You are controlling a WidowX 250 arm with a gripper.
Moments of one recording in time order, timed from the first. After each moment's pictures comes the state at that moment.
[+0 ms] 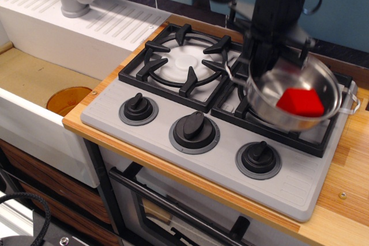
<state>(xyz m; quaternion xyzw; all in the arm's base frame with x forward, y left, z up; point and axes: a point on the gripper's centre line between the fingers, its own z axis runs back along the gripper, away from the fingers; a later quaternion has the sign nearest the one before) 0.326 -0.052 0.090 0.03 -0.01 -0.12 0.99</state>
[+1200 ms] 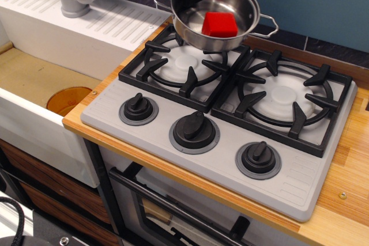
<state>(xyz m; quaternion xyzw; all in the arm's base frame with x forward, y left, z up) 0.367 0.056 0.119 0.03 -0.06 -0.19 0.98</state>
